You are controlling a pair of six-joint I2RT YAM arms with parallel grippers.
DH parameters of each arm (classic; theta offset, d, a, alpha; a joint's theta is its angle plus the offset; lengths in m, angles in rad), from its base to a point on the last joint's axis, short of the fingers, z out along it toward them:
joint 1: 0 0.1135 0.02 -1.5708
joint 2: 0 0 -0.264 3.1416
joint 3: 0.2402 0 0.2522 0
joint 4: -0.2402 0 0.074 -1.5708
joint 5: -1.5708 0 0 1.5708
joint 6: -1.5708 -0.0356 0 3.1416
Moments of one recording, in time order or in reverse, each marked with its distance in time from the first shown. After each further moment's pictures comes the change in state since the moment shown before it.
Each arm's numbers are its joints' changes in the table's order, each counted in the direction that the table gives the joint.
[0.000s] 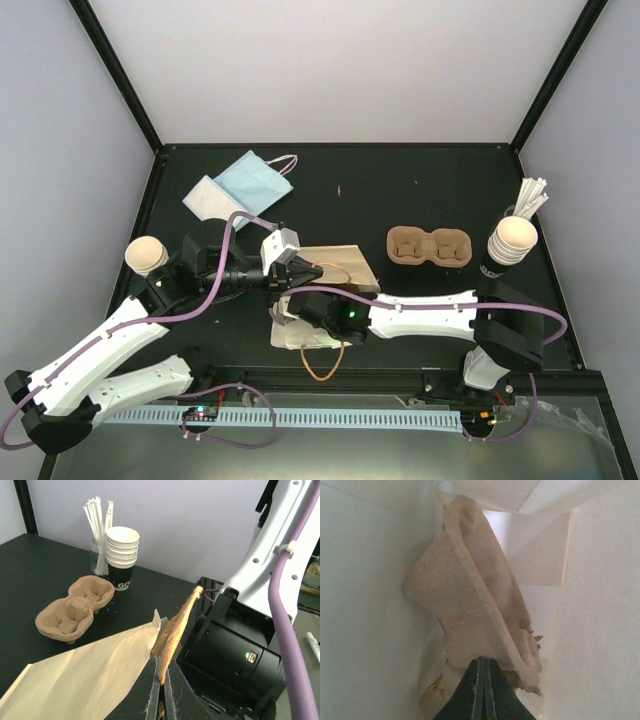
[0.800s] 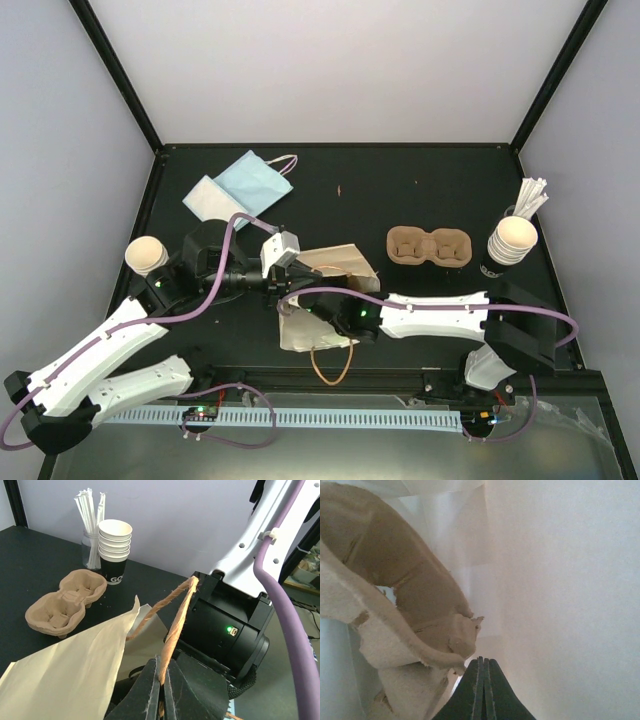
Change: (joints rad) left arm 0.000 -0.005 0.000 -0.037 -0.032 -0.008; right arm -0.028 -0.072 -0.095 0.169 -0.089 0.042
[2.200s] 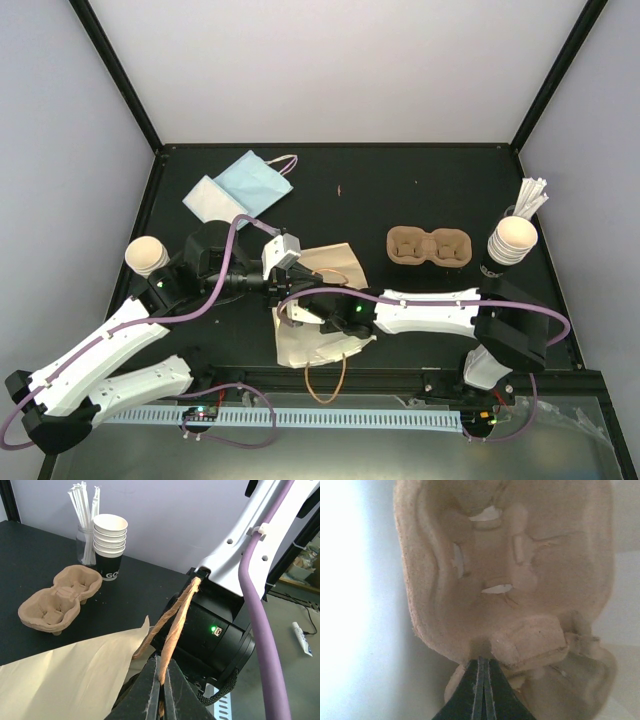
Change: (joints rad) left arm 0.000 0.000 -0.015 0.000 -0.023 0.008; right arm -0.033 0.046 0.027 -0.185 0.330 -0.093
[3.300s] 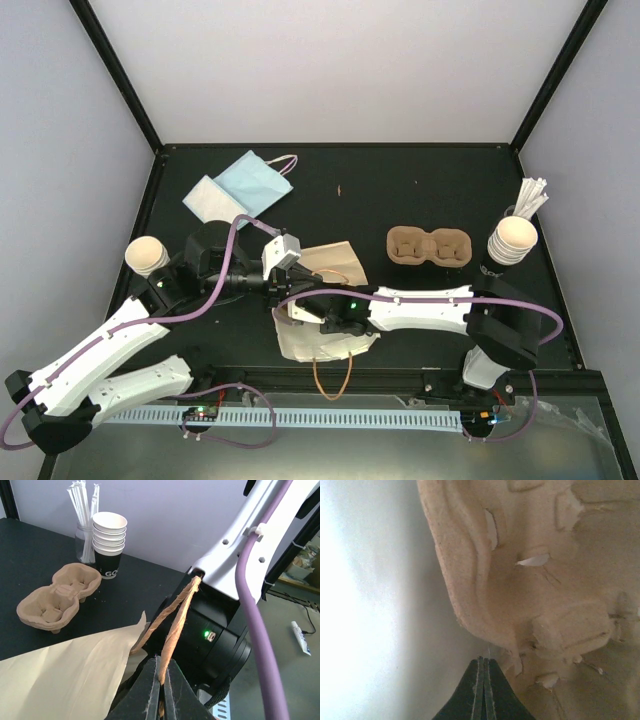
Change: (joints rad) left arm 0.000 0.000 0.000 -0.008 -0.002 0.000; right arm -0.007 0.053 0.043 -0.083 0.021 -0.067
